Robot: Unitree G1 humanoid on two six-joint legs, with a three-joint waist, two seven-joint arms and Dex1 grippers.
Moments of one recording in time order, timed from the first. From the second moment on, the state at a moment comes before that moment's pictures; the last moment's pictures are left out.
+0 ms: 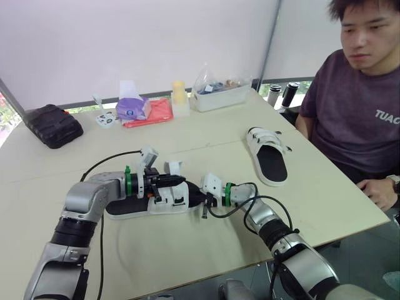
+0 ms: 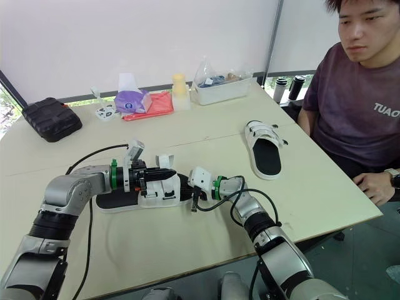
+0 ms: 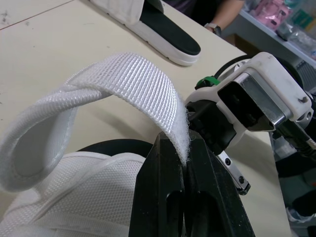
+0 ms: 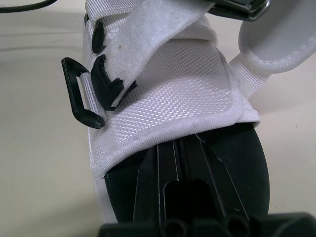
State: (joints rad) left arm -0.52 0.56 -0.03 0.06 -0.59 0.84 -1.00; right arm -0.65 -0.17 0.35 0.78 -0.02 -0.36 0.95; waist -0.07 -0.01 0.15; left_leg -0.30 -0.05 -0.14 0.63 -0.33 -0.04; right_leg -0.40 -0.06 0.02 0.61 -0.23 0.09
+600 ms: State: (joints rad) left arm -0.52 0.56 -0.01 0.04 -0.64 0.90 -1.00; right arm -0.65 -0.17 0.35 0.78 -0.02 -0.36 0.95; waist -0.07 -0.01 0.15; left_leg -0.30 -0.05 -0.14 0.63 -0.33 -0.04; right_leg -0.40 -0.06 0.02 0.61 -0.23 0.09
